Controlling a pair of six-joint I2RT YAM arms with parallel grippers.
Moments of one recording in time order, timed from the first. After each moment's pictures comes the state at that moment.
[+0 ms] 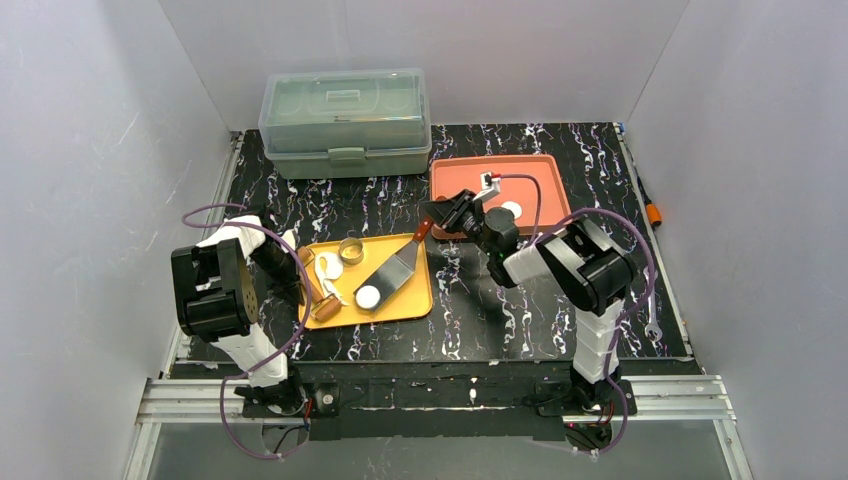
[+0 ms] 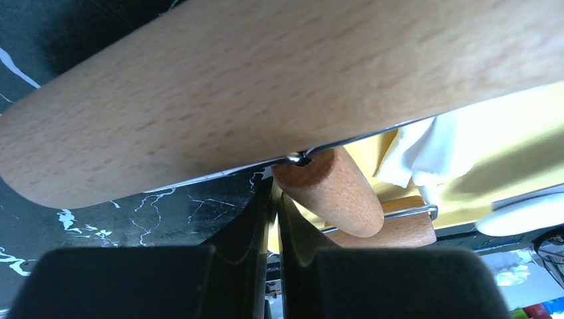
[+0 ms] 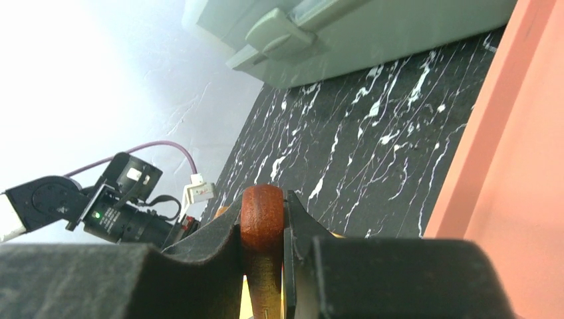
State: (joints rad) left arm 0.19 1.70 0.98 -0.93 0.19 0.00; right arm 0.62 1.96 0.79 1.25 -0.15 0.94
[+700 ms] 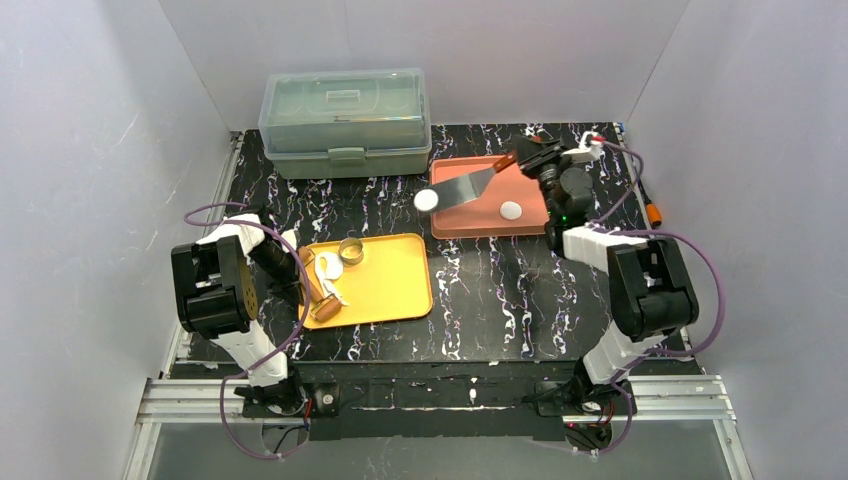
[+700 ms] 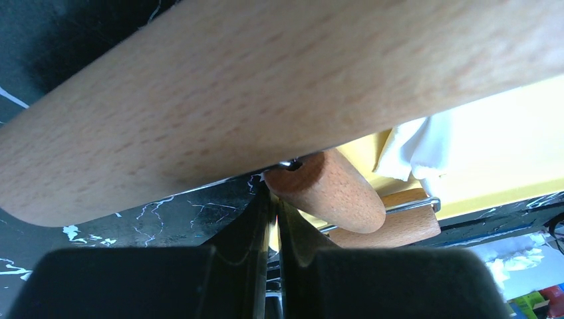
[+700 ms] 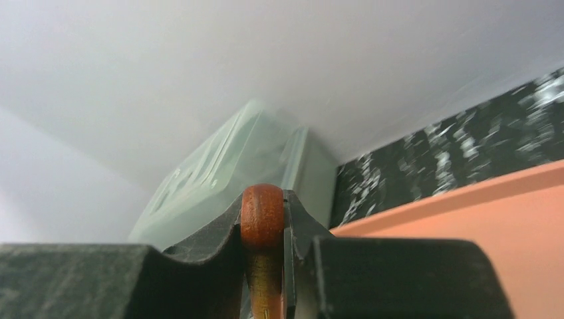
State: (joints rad) left arm 0.20 1.72 1.00 -0.94 0.22 0.07; right arm 0.26 1.68 0.83 1.06 -0.01 0.87
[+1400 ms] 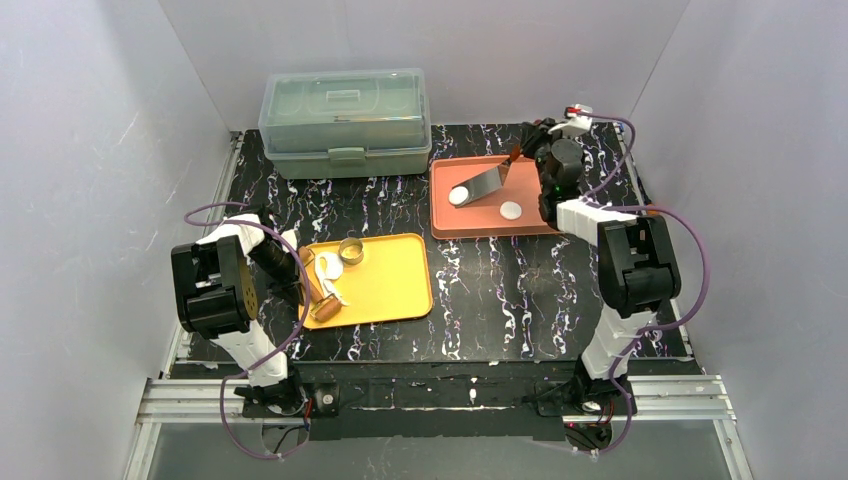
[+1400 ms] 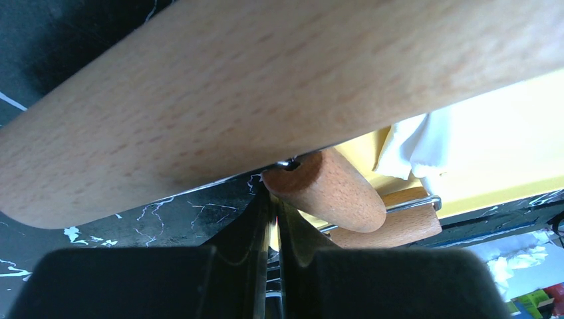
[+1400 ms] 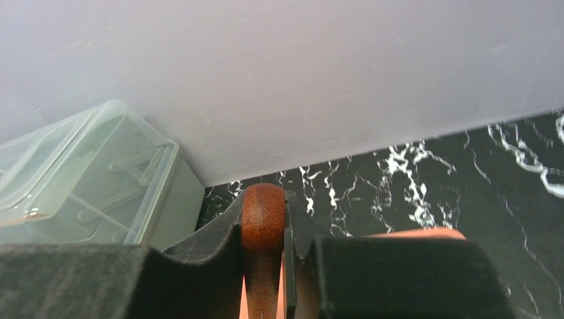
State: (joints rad) left arm 0.20 1.72 1.00 -0.94 0.22 0.08; right arm 0.20 1.83 1.08 0.85 0.13 0.43
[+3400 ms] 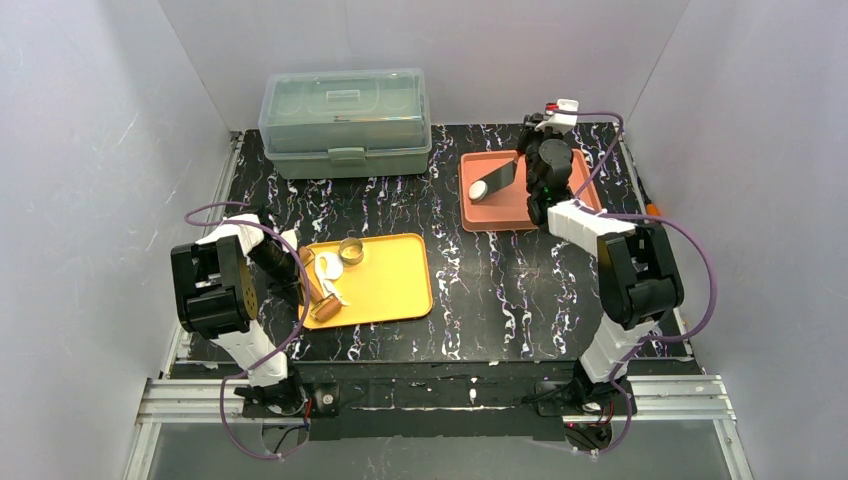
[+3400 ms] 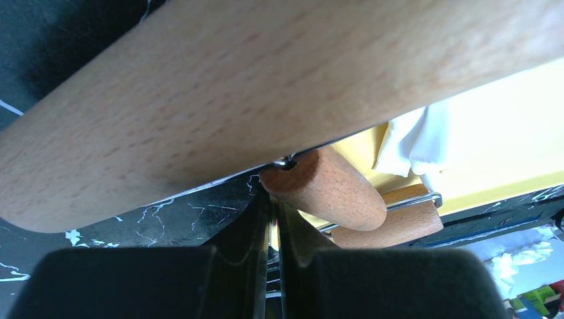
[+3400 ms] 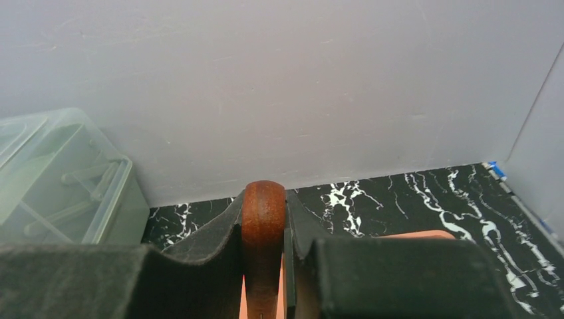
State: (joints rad) left arm 0.20 1.72 1.00 -0.95 0.23 0.10; right arm 0.31 1.76 1.11 0.86 0.36 0.11
